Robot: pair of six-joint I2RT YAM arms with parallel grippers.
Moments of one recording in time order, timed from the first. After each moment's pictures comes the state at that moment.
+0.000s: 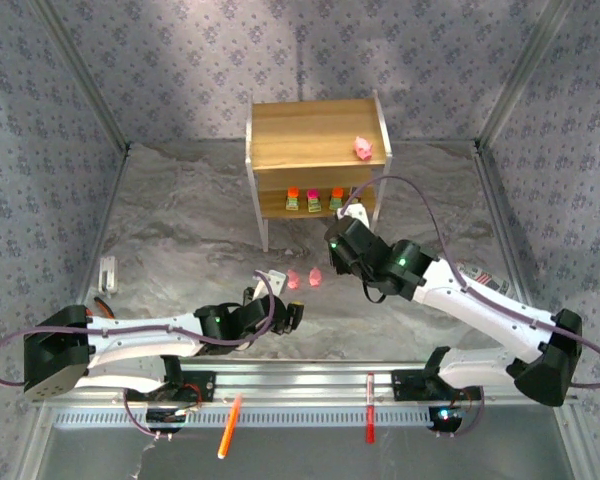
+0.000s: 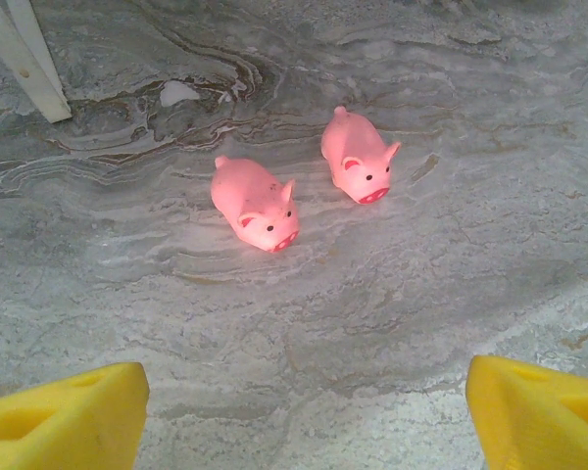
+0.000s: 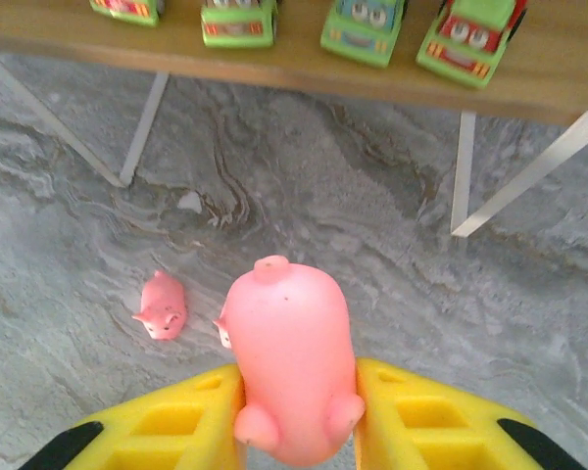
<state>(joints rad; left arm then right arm) -1.26 1.16 0.52 -0.15 -0.52 -0.68 0.95 1.21 1.17 -0.82 0.46 0.54</state>
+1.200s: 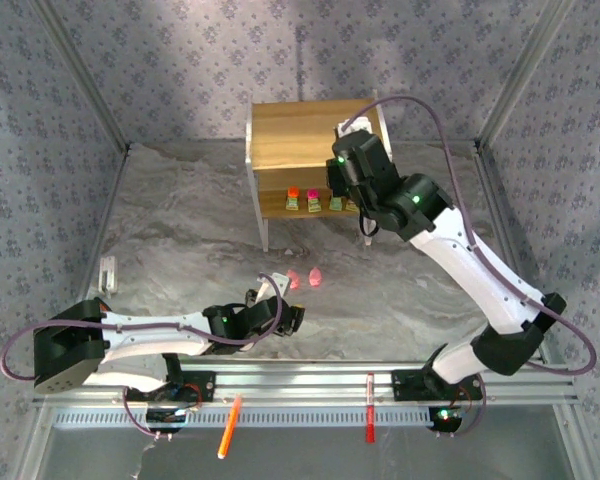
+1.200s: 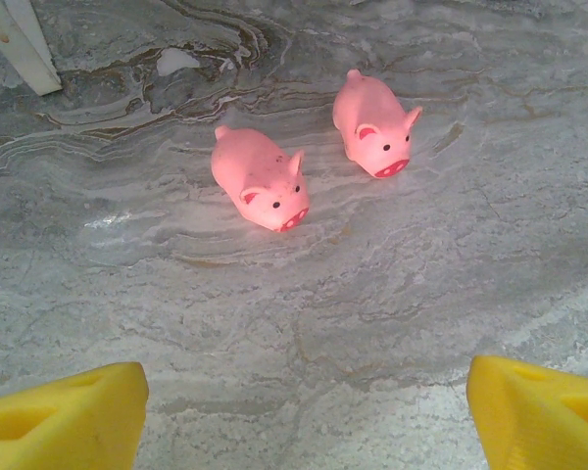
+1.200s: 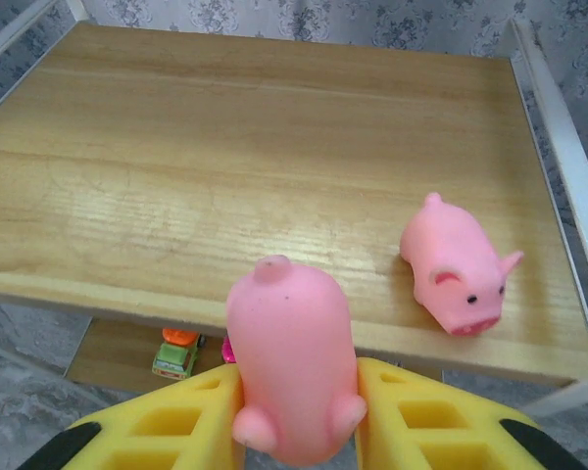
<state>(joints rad) -1.26 1.23 0.52 -0.14 -0.52 -0.68 0.78 1.48 1.81 -0.90 0.51 0.30</state>
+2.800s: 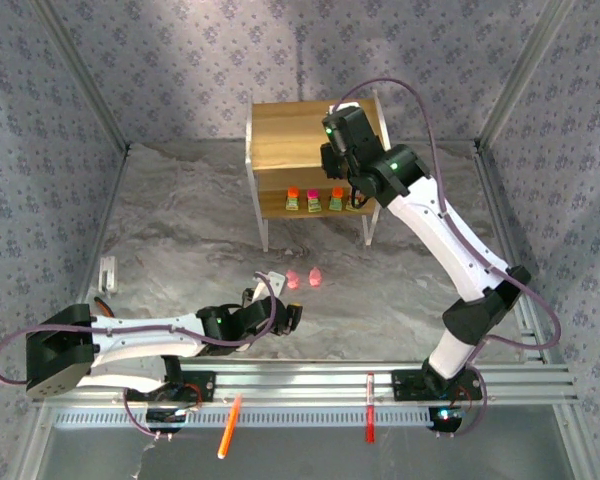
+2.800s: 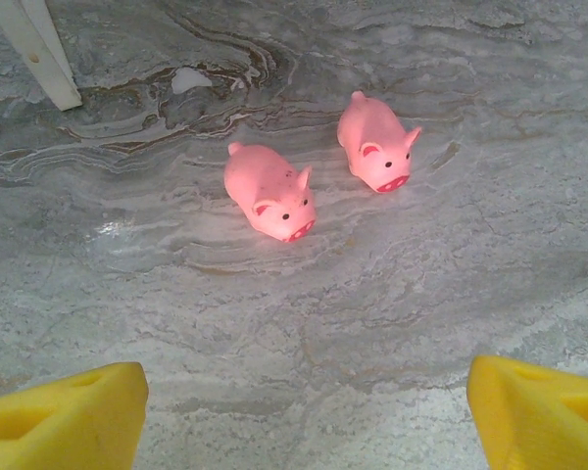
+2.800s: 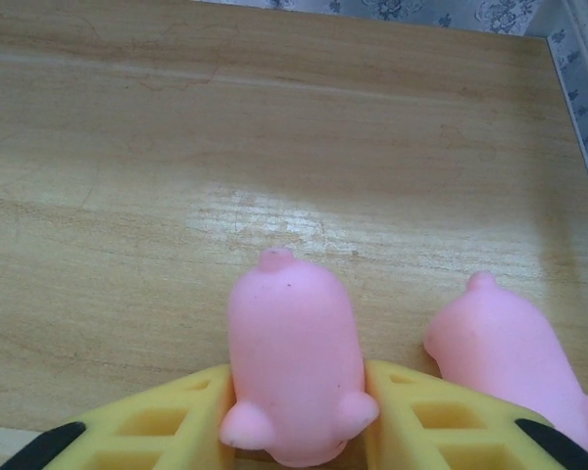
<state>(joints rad) -1.26 1.18 0.50 -0.14 -0.53 -0.68 0.68 1.68 2.00 -0.98 0.44 0.27</state>
